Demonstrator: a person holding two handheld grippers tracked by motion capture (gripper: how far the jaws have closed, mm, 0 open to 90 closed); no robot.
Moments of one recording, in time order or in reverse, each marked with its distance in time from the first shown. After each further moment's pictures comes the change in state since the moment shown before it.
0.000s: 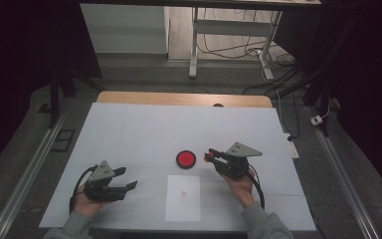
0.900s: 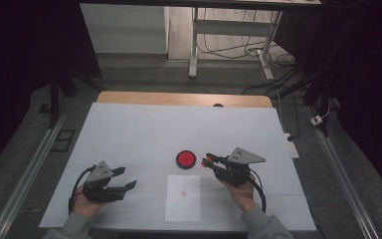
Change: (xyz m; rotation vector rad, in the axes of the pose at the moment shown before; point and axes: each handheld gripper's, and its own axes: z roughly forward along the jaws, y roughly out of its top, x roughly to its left) left arm -0.001 0.000 -0.003 -0.015 0.007 -0.001; right arm 0.020 0.004 -0.018 -0.056 0.073 -0.024
